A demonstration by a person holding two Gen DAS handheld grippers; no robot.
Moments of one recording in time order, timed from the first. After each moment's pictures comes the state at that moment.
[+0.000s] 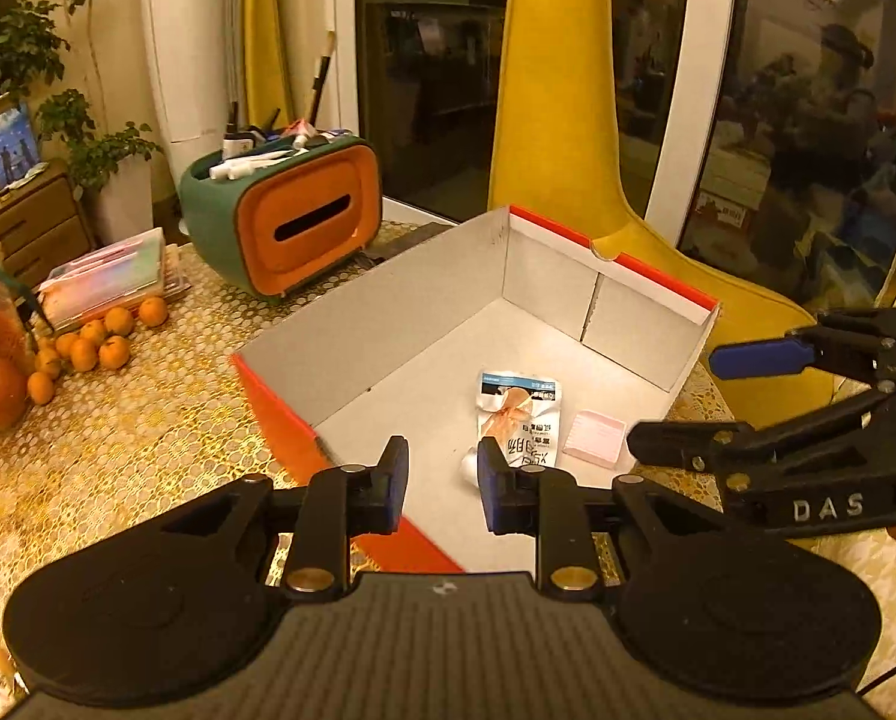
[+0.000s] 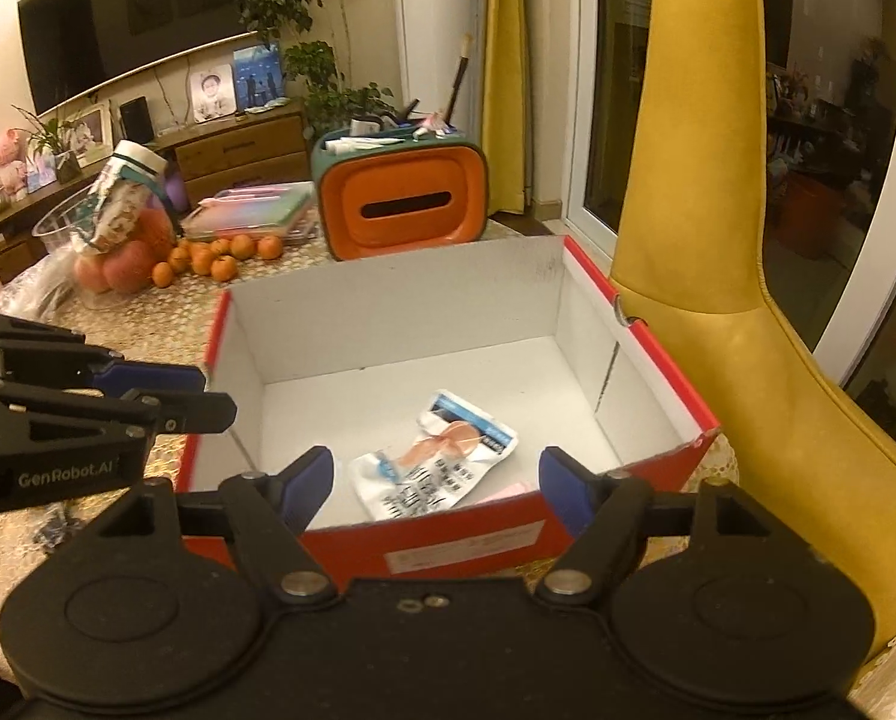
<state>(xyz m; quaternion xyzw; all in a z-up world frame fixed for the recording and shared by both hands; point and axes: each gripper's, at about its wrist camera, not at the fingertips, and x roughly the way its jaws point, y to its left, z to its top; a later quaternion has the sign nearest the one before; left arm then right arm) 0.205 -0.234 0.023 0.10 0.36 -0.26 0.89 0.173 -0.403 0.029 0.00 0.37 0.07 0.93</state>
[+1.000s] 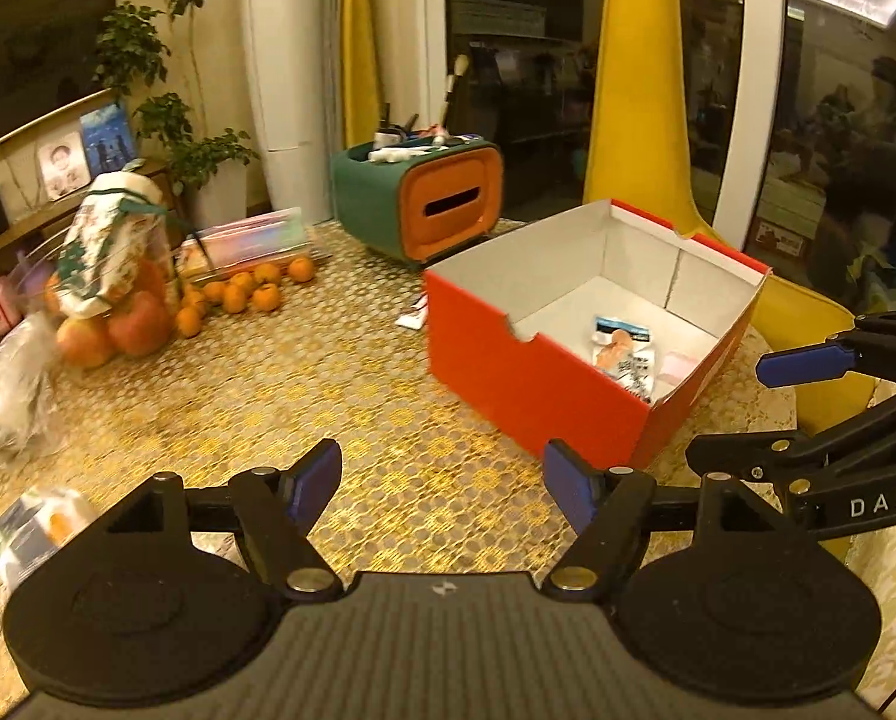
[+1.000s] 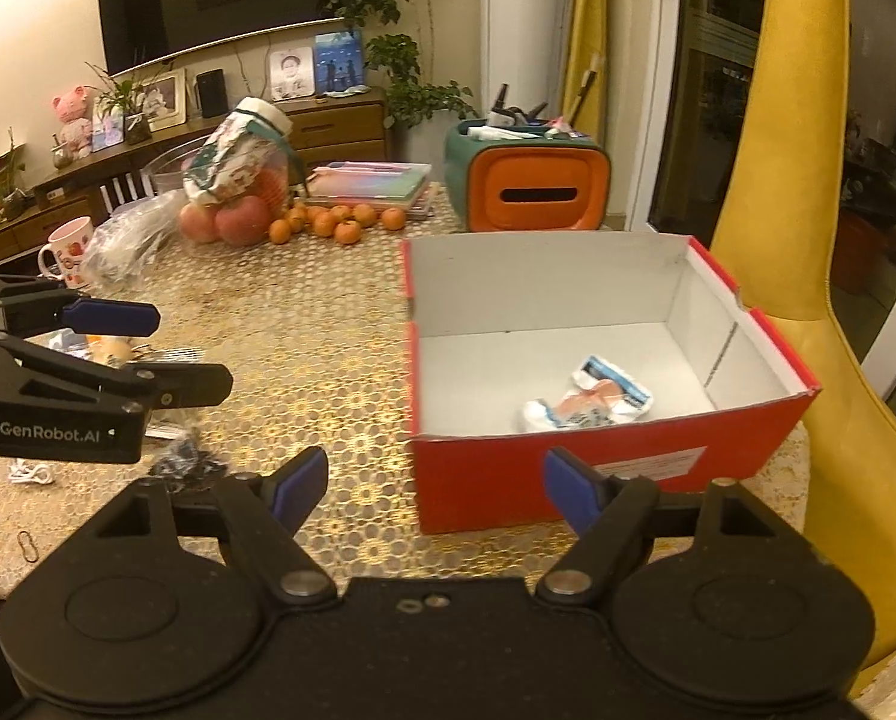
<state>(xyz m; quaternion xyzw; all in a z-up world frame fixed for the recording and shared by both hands) 0.128 -0.112 0.024 0.09 0.33 -0.19 0.92 0.108 -0.307 0.029 -0.03 0.36 0.12 0.92</state>
